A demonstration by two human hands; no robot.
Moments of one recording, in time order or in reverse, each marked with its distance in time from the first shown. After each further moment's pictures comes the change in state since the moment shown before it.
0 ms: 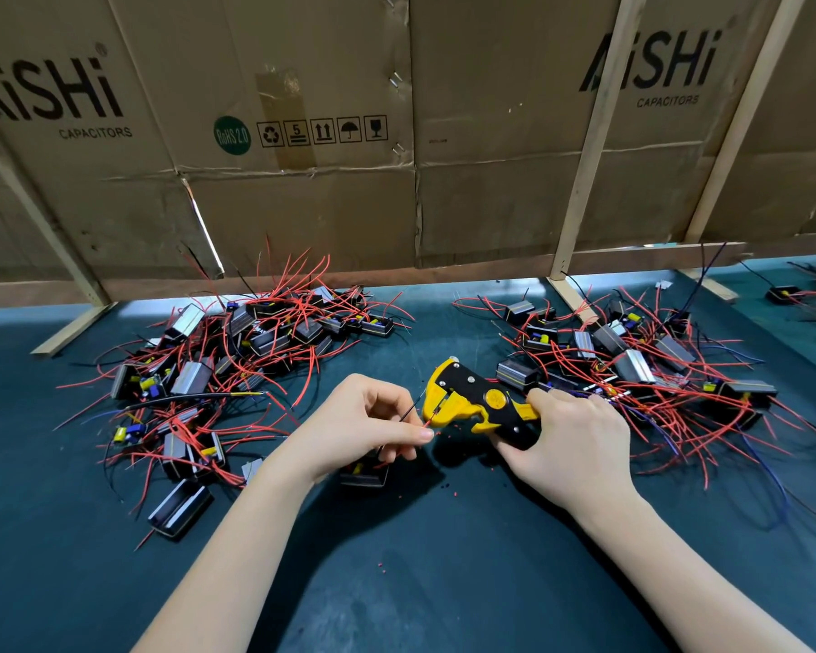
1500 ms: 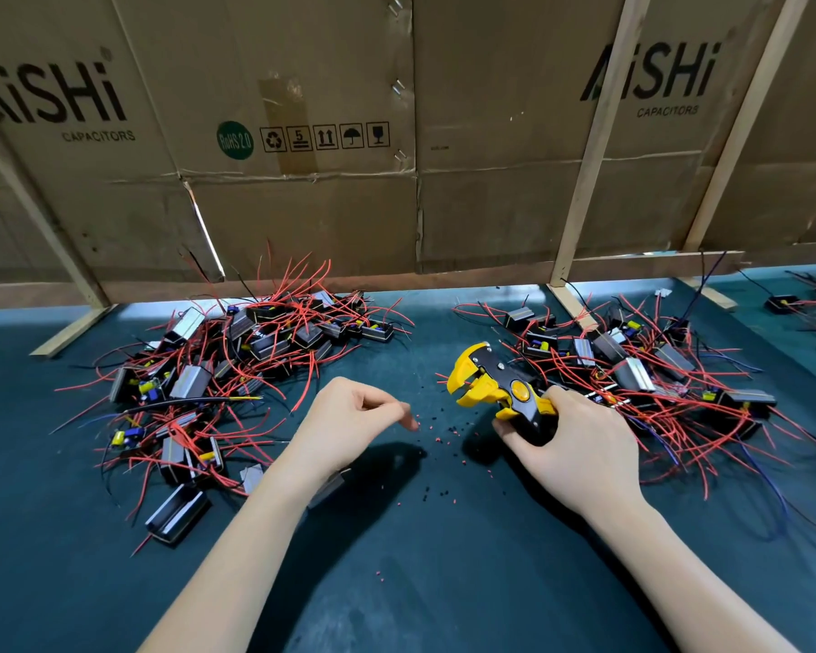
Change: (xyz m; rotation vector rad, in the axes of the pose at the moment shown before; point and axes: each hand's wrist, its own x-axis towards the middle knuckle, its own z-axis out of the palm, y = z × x) left_hand 0.007 -0.004 0.003 0.223 0.328 -0.060; right_hand 0.004 0.007 -0.008 0.173 -0.125 0.186
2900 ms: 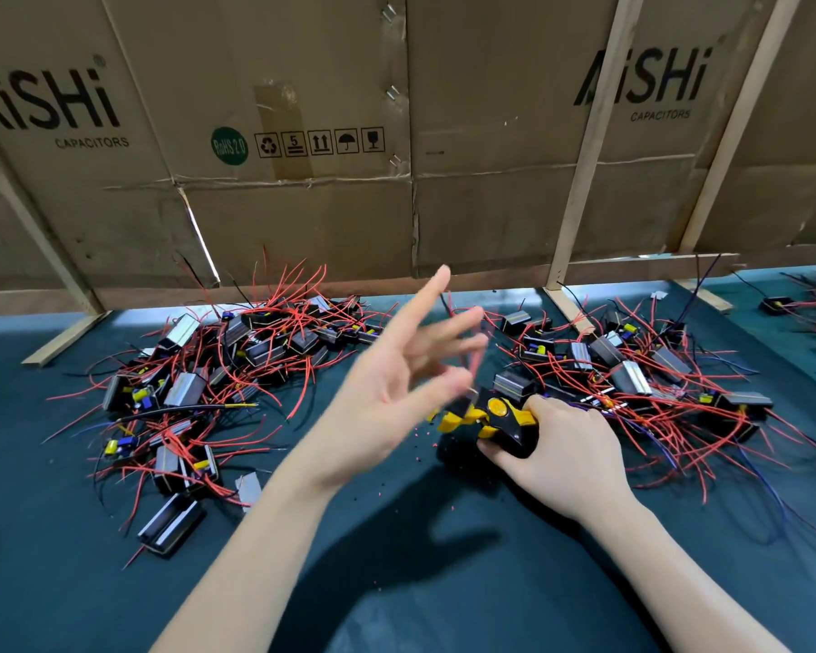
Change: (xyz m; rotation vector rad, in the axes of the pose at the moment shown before) left_hand -0.014 0.053 0.005 -0.456 -0.191 0.572; right_hand 0.004 -0.004 -0.001 -0.105 -0.182 -0.031
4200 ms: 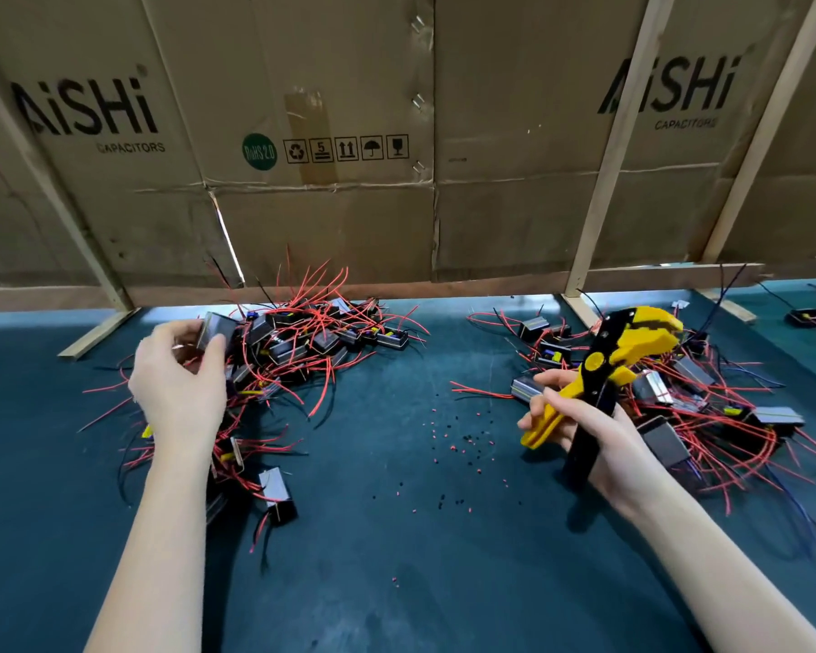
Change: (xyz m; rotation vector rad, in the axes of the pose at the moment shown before) left_hand -0.057 -0.041 -0.151 0.852 1.159 -0.304; right_hand 0.010 0.009 -0.012 1.577 -0.224 0.235
